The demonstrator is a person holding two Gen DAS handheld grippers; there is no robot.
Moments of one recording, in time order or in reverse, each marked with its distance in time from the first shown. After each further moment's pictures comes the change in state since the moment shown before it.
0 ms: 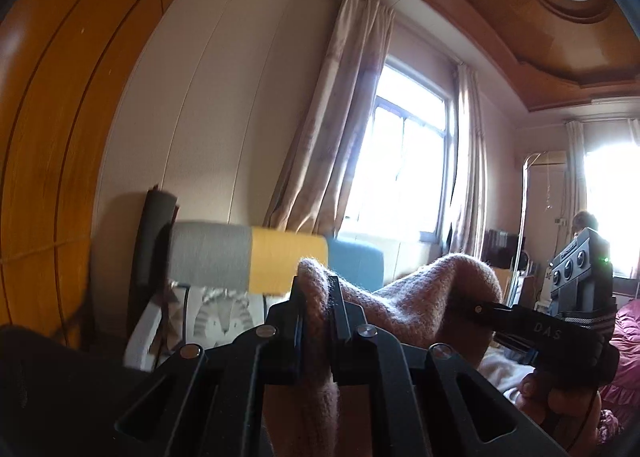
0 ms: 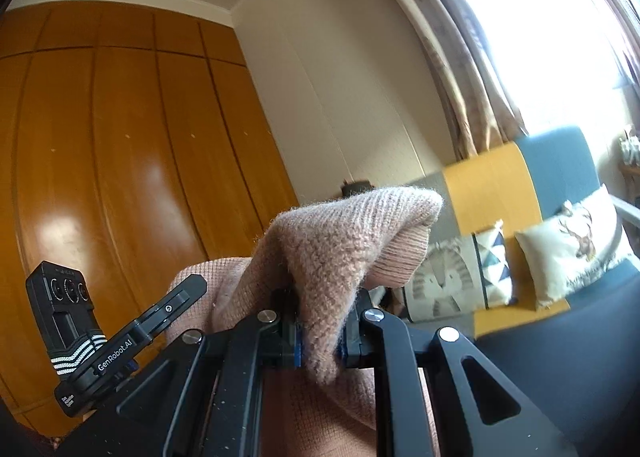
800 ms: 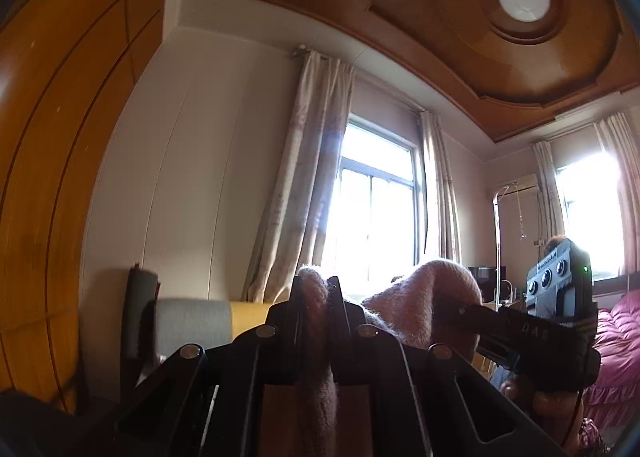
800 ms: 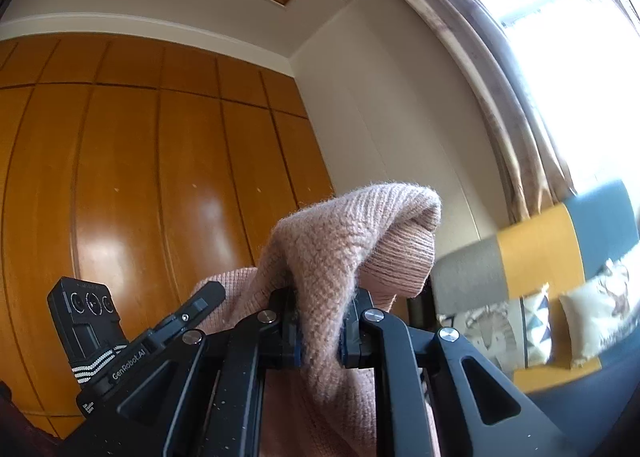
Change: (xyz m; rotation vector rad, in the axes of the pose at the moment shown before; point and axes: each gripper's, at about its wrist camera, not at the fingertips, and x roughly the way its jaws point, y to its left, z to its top) left arm -0.071 -0.049 0.094 0.083 -0.202 -0.088; right arm -0.052 0.049 0.079 -0.060 -0.177 0.200
